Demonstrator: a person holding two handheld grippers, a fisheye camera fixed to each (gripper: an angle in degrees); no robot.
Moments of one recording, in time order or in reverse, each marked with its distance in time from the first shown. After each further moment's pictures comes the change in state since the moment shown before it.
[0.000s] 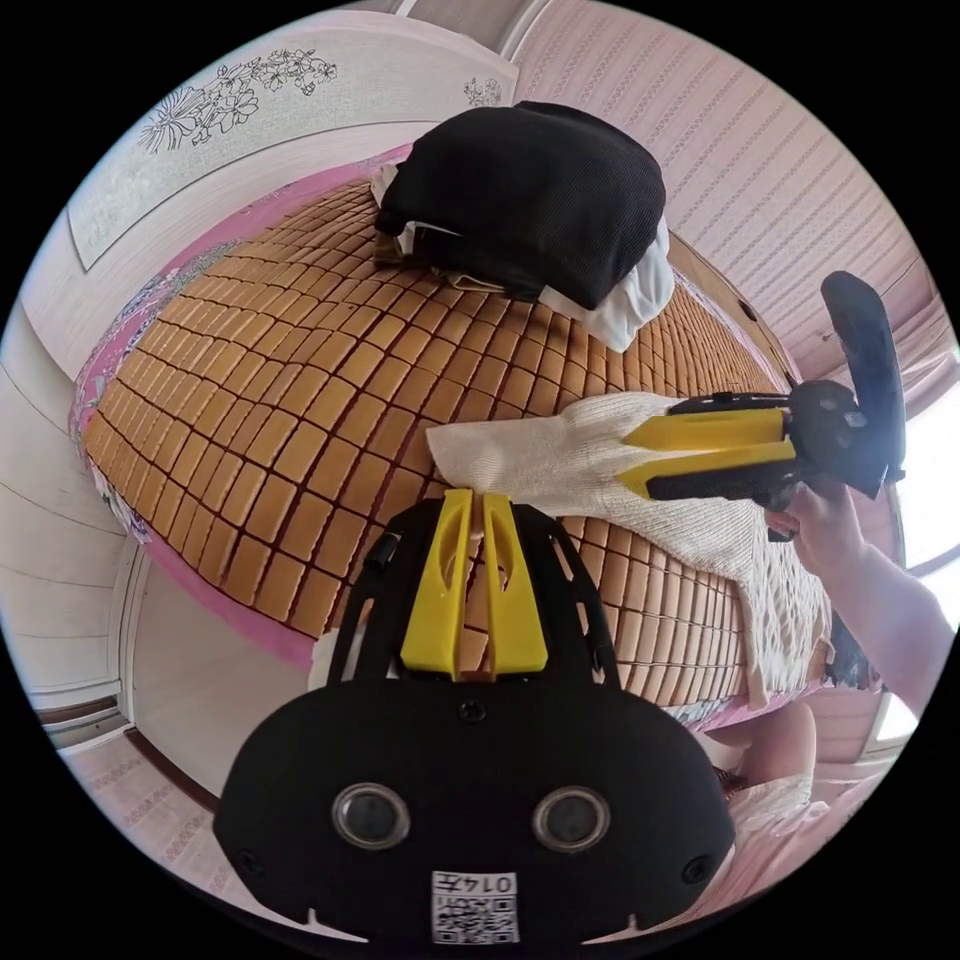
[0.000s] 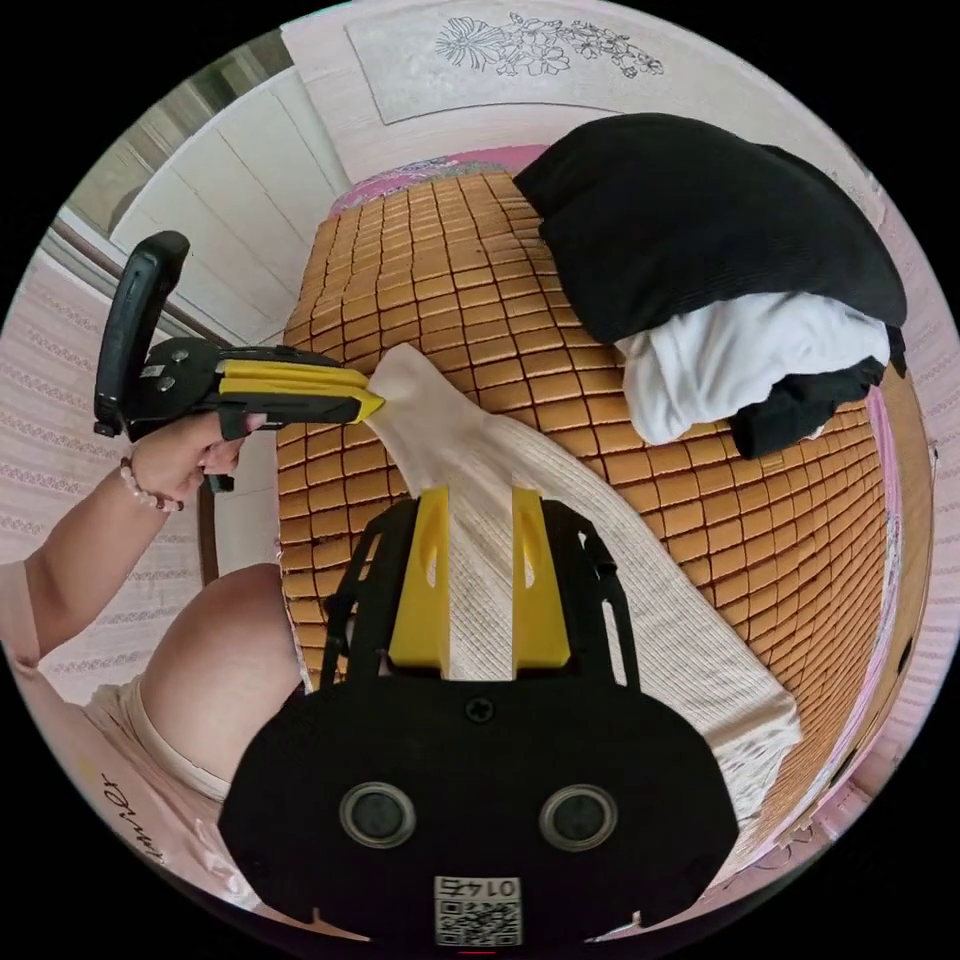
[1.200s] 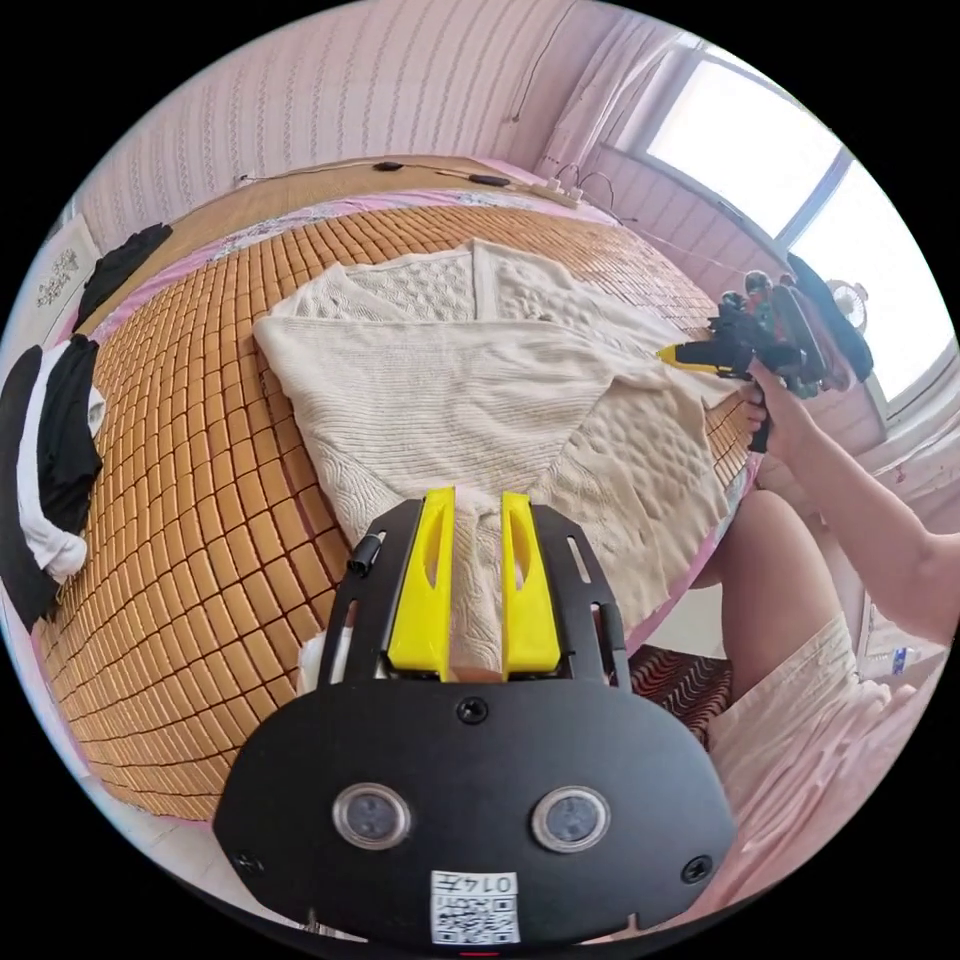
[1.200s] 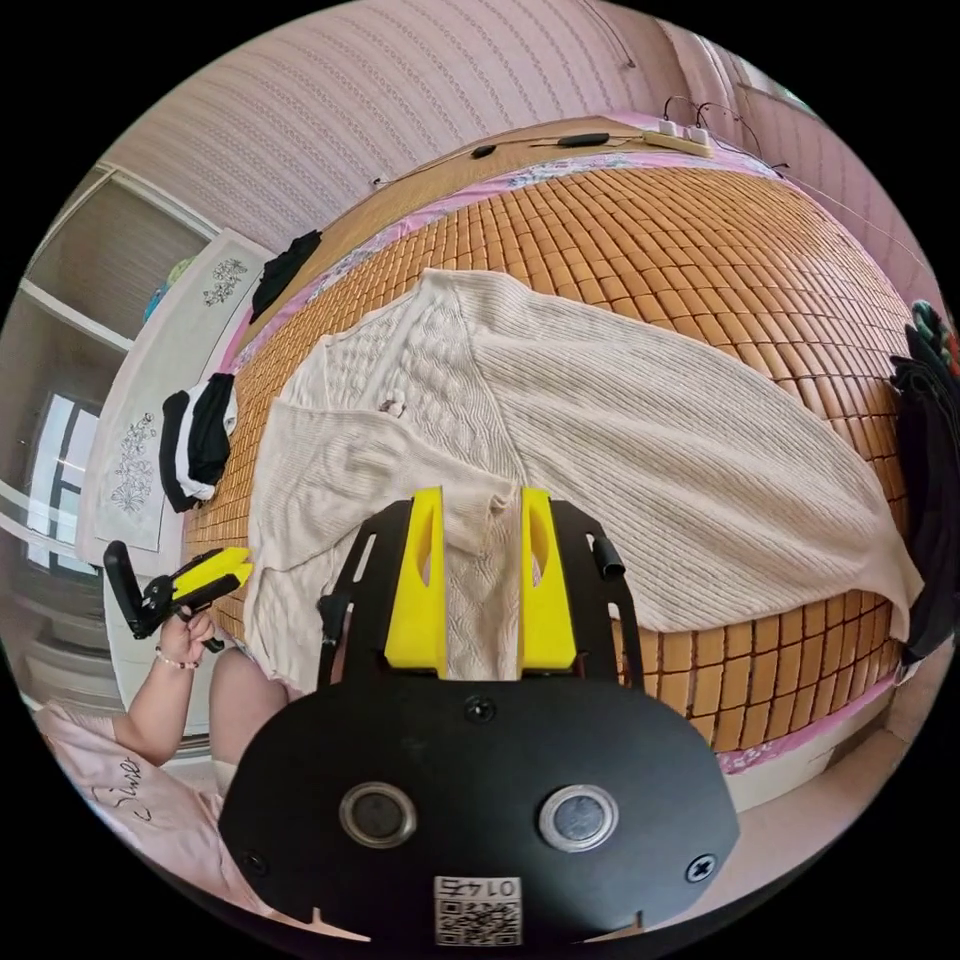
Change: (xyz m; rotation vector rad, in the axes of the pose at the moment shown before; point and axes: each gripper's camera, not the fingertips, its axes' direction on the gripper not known) left arm 0.417 0.141 0.181 -0.208 0.196 0.819; right arm 0.155 0.693 -0.318 0.511 -0.111 1.324
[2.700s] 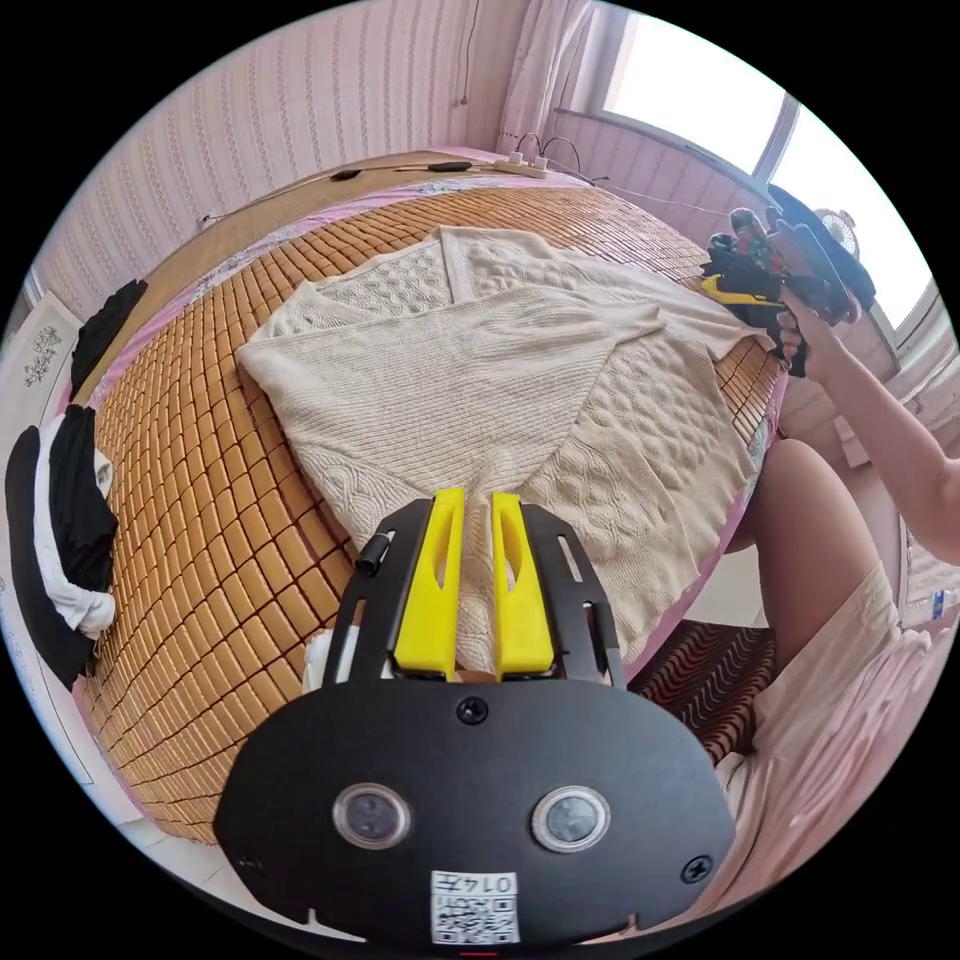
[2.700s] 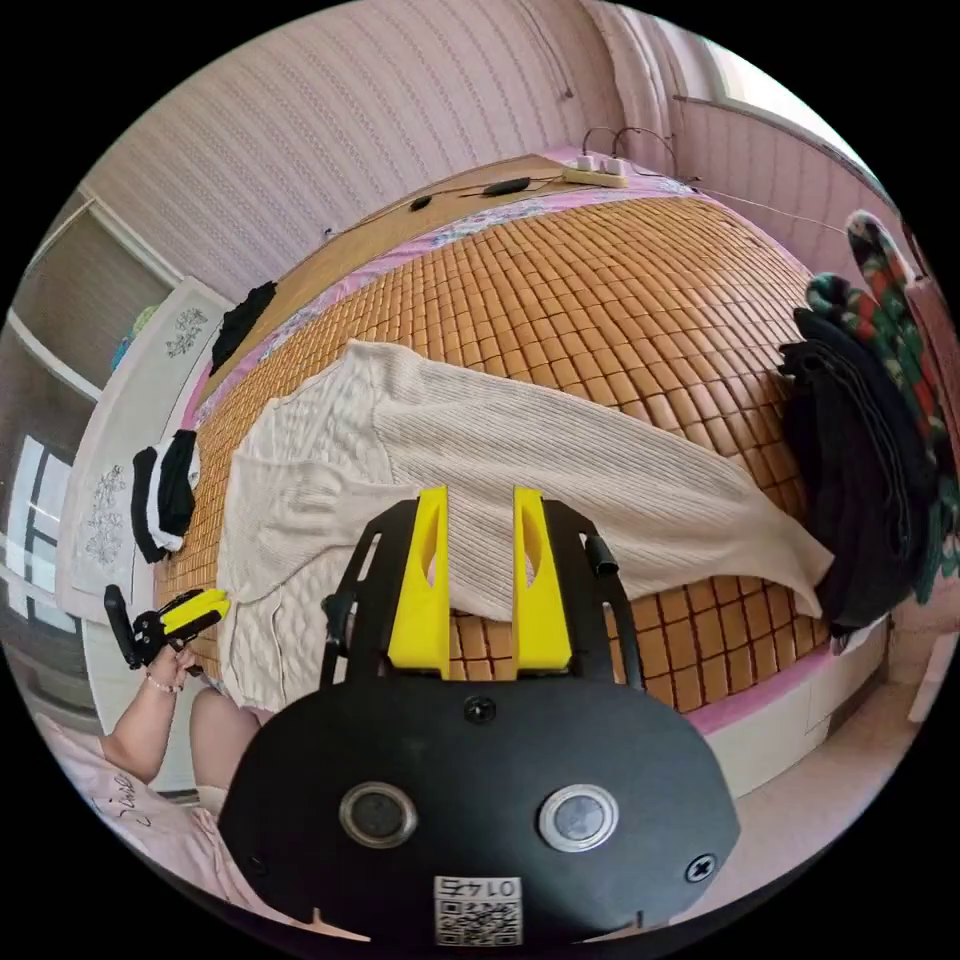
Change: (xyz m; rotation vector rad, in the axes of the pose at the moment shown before) left arm -0.004 -0.045 0.167 0.072 -0.052 0.141; right arm 0.051 0.091 -0.303 0.209 0.295 0.289
